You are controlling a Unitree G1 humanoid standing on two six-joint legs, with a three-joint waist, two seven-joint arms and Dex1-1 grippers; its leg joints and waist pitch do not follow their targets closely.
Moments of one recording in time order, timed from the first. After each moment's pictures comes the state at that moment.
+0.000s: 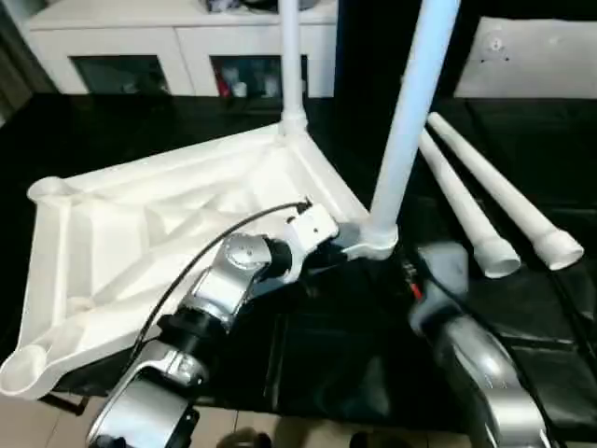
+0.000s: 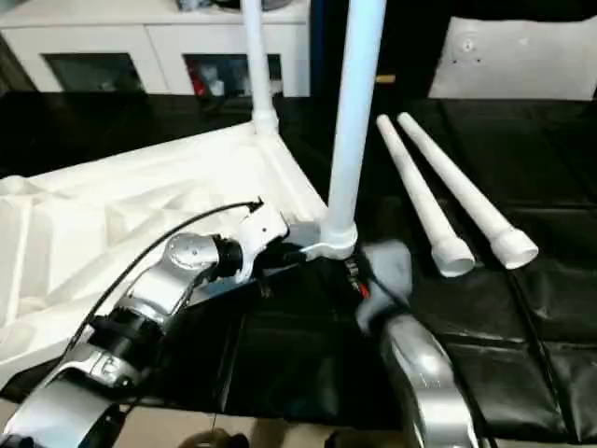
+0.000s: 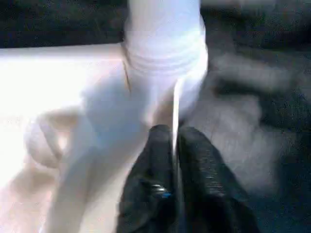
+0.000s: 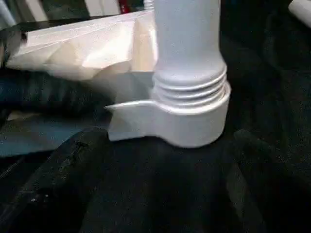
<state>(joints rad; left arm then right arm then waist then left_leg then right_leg) -0.63 0.08 -0.23 0.56 0.01 0.17 -0.81 0.09 -0.10 0.02 -0.16 0.14 0.27 0.36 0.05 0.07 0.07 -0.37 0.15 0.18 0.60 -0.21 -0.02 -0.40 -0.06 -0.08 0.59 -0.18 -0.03</state>
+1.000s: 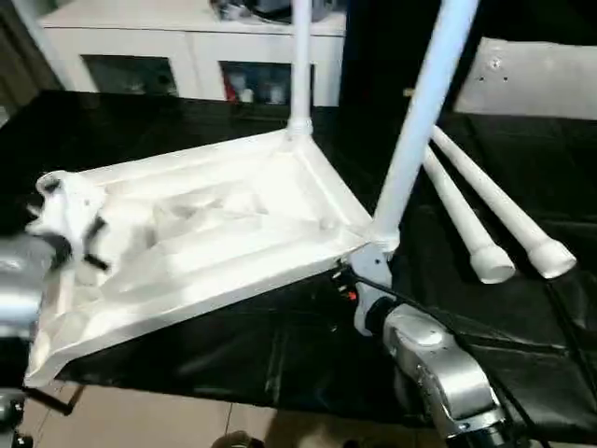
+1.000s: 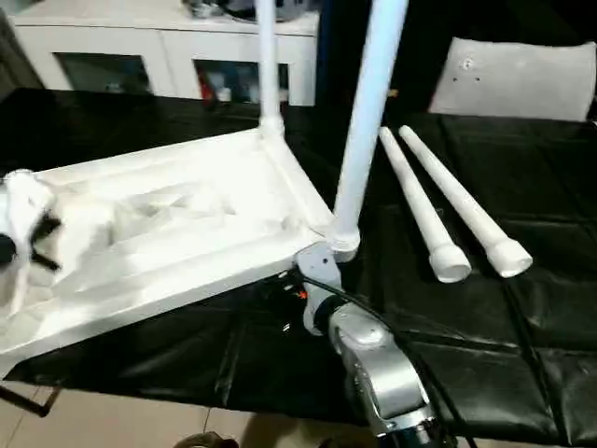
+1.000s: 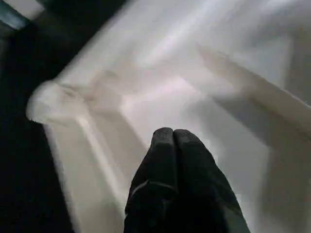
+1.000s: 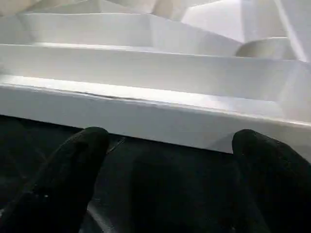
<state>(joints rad) -0.38 0.67 0.10 0.37 0.15 0.46 -0.56 -0.13 -0.08 0.24 -0.01 0.07 0.47 0.38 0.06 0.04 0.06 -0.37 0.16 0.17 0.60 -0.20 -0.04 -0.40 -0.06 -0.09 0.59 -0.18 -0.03</state>
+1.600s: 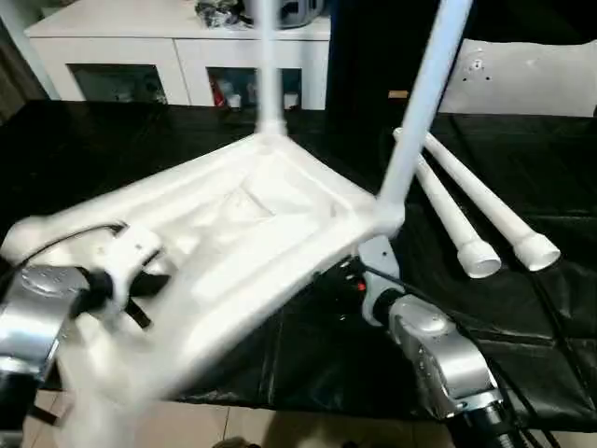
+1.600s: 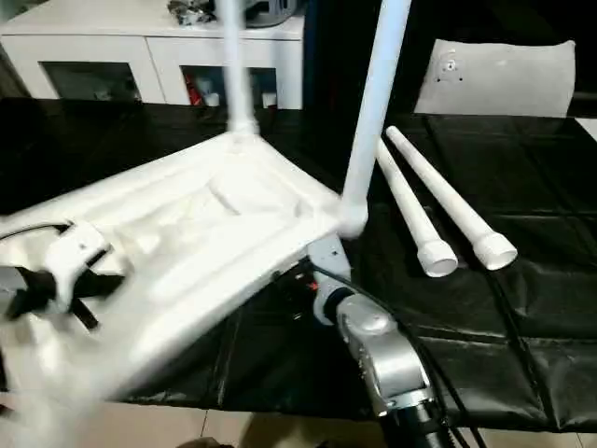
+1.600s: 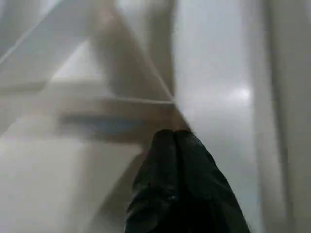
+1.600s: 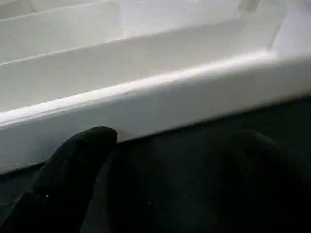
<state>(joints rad) -0.24 0.69 -0.07 0.05 -0.07 0.71 -0.98 -0.20 -0.08 0.19 0.13 0.05 0.46 0.35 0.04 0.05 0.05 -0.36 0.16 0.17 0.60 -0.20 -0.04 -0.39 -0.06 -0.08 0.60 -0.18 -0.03</state>
